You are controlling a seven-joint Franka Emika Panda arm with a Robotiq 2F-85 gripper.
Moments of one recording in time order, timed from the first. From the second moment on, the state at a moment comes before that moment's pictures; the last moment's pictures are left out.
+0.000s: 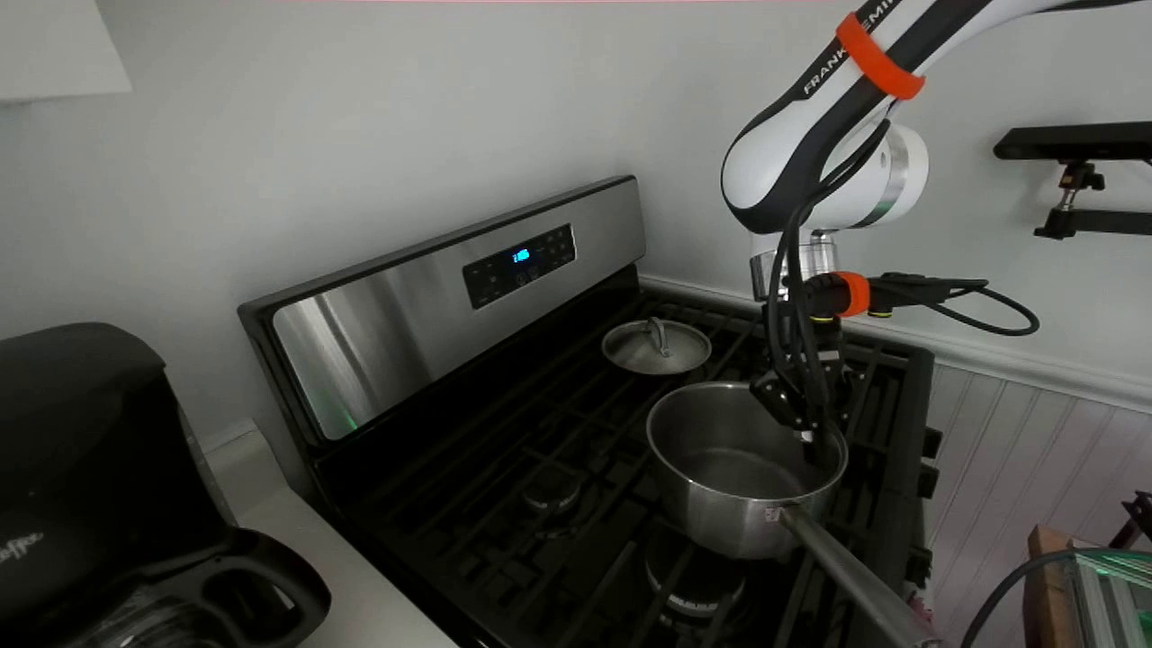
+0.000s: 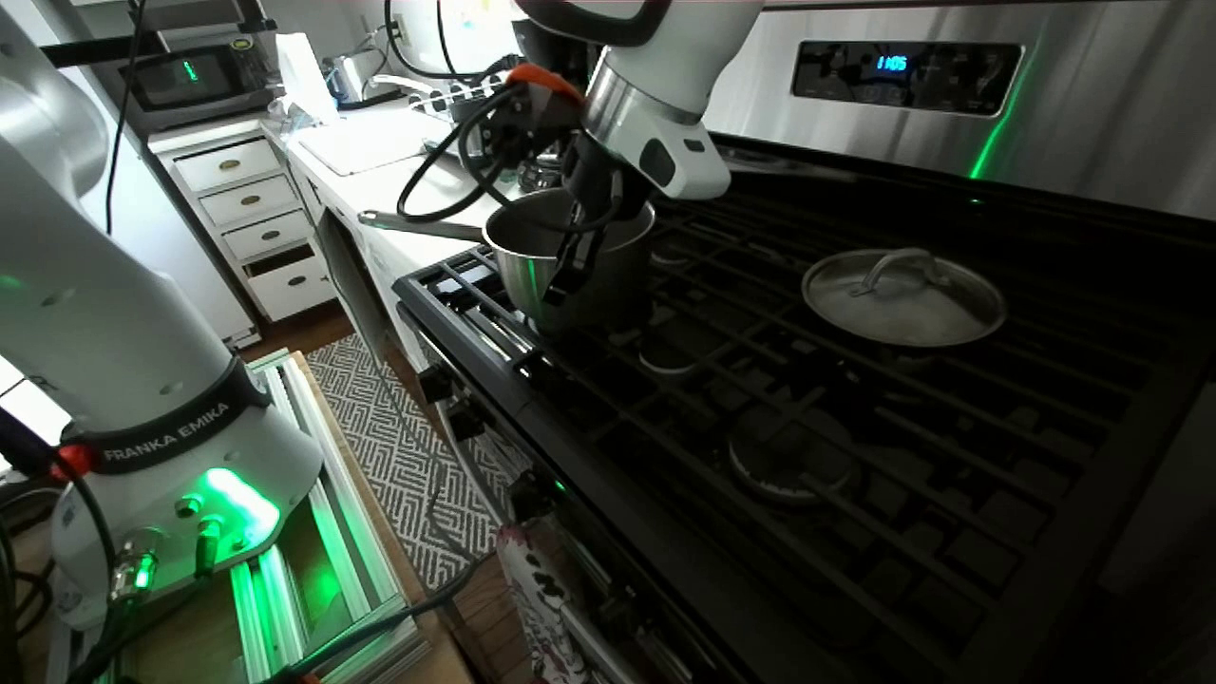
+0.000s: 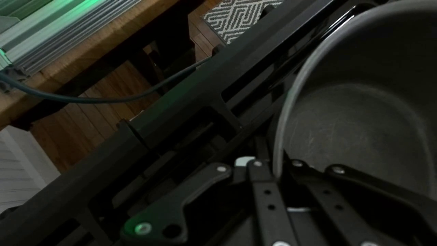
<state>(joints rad) -0.23 0.06 -0.22 -2.42 0.21 1.96 0.14</state>
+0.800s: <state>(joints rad) -0.22 0.05 -0.20 -2.44 0.26 1.96 0.15</state>
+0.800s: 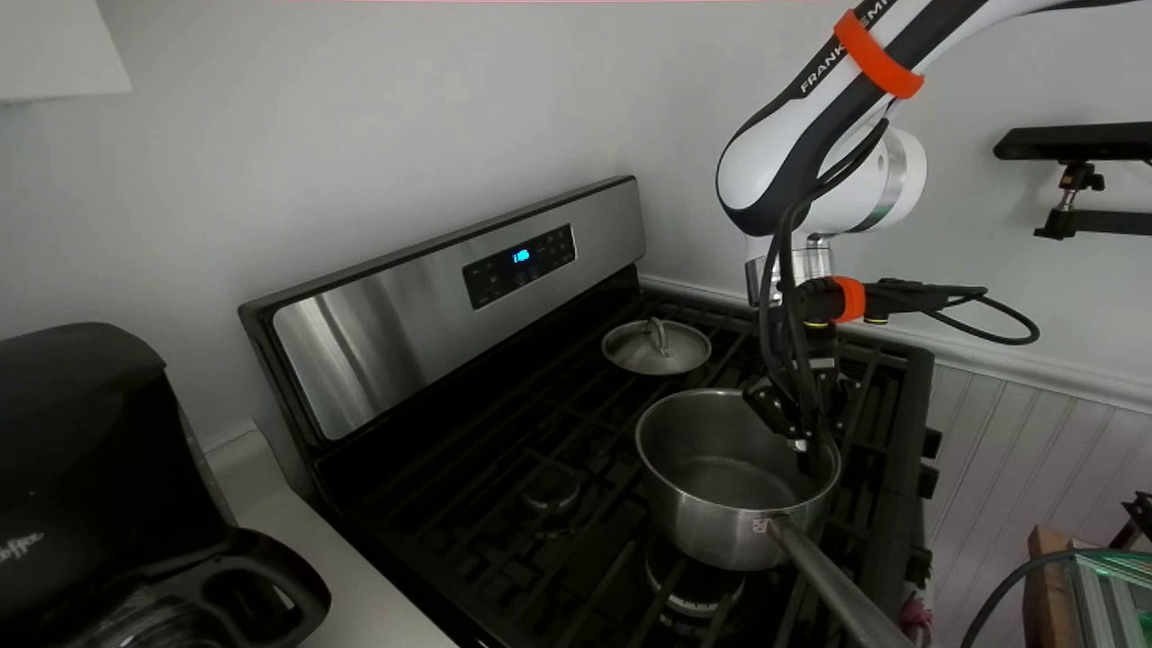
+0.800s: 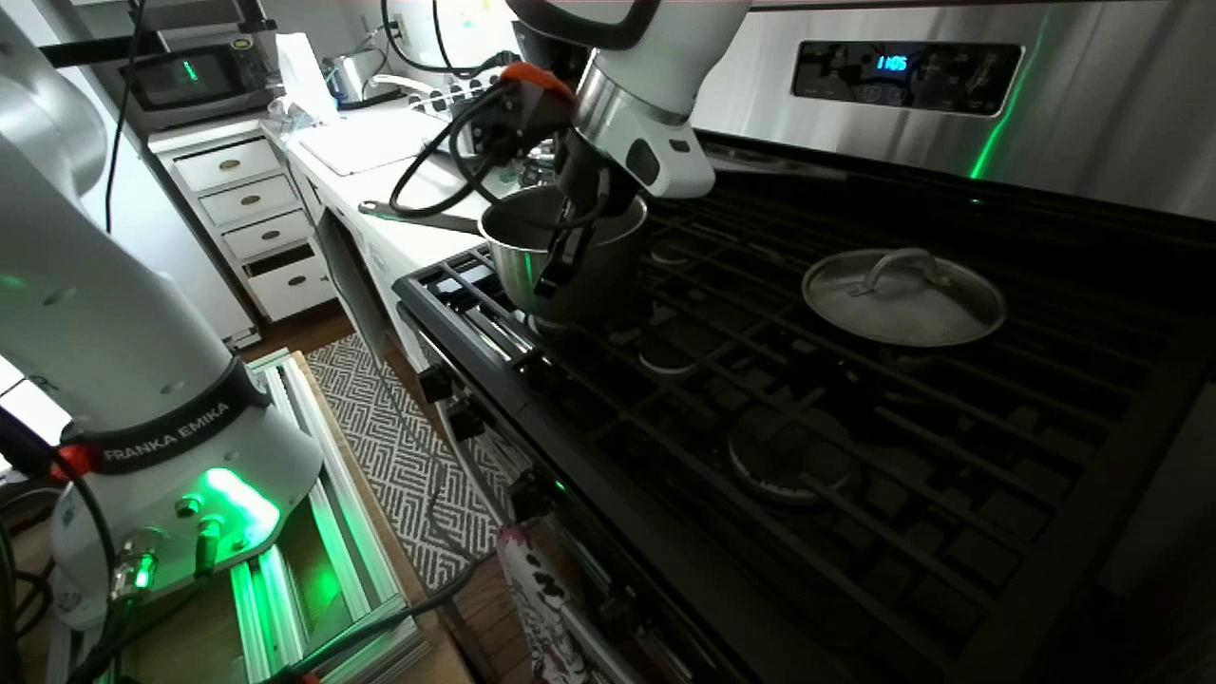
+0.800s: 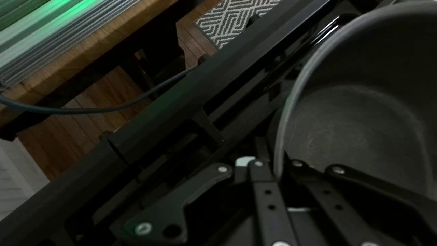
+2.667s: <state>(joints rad) -0.16 -0.11 -0.14 -2.65 0.39 2.07 0.39</state>
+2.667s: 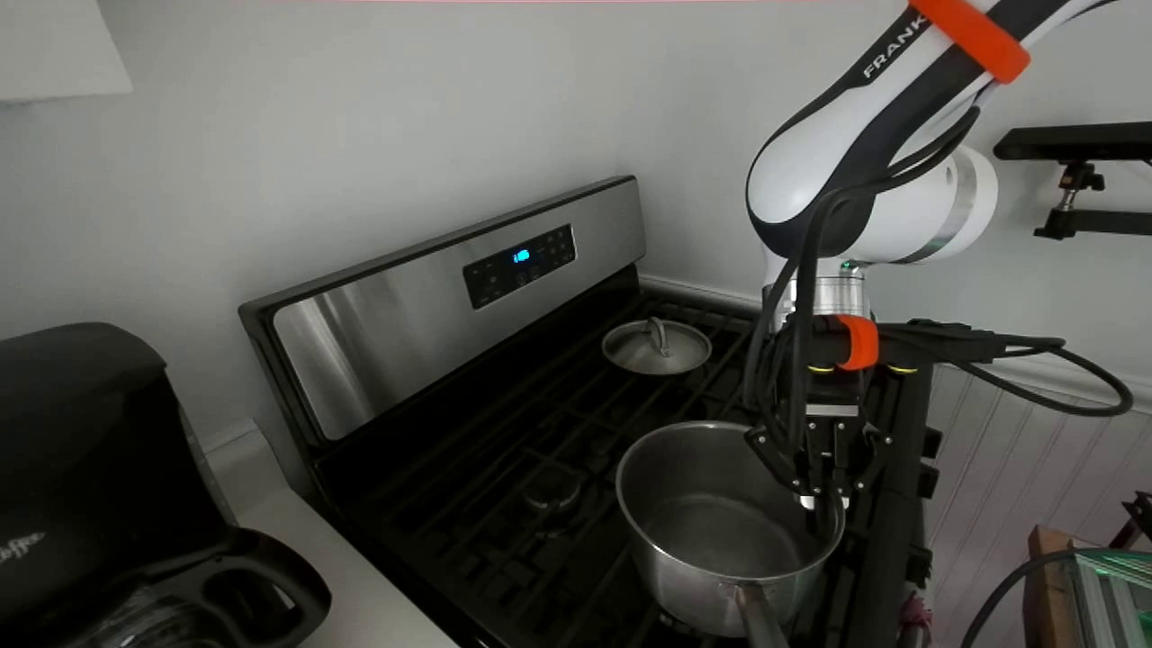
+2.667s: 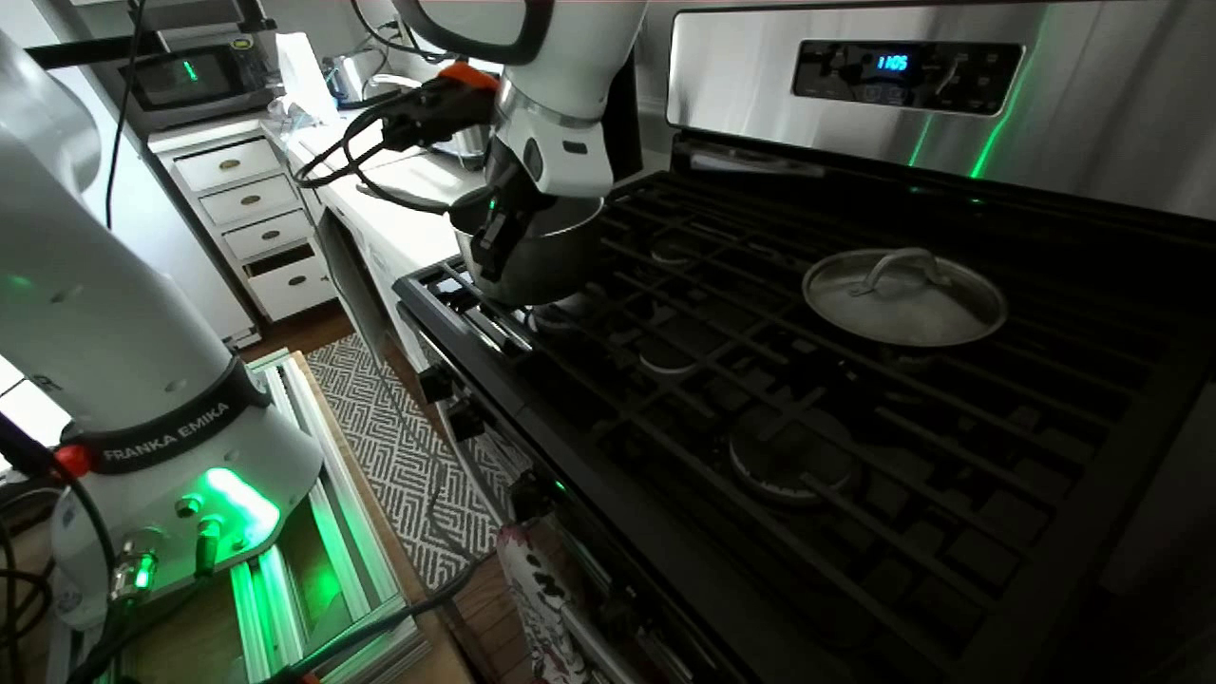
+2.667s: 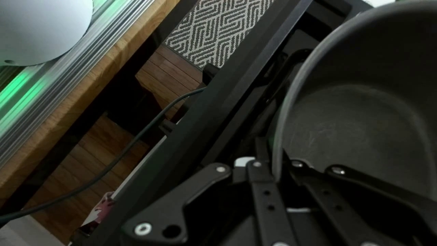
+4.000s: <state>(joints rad) -0.19 -0.20 -0.15 -2.66 0.35 2.08 0.40</state>
